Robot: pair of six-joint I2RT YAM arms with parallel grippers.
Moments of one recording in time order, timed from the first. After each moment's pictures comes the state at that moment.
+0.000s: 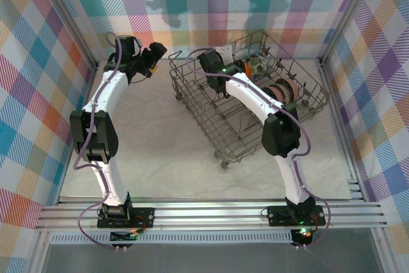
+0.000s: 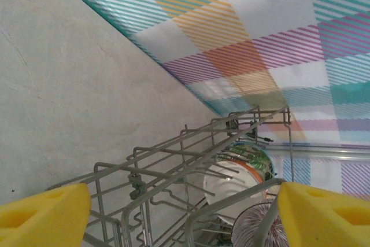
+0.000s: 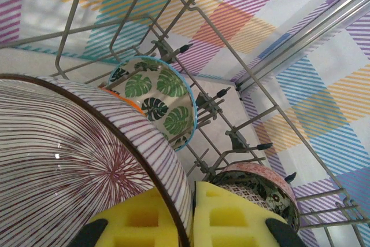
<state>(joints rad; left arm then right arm) -0.05 1.94 1.75 -0.37 0.46 -0.91 0.64 2.22 2.14 -0.82 1.09 0.20</state>
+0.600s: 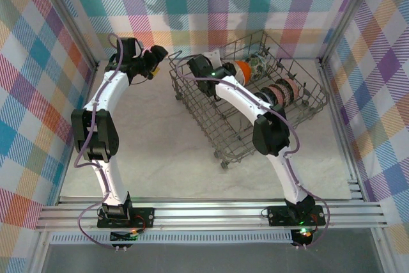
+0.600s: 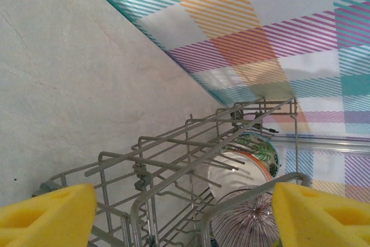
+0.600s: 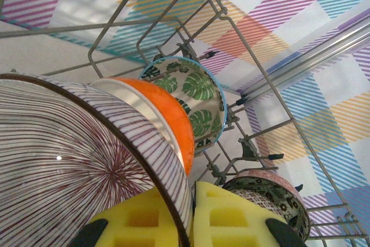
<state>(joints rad) -0.05 1.96 1.75 -0.38 0.48 -0.91 0.68 2.34 2.25 -0.85 1.13 0.12</state>
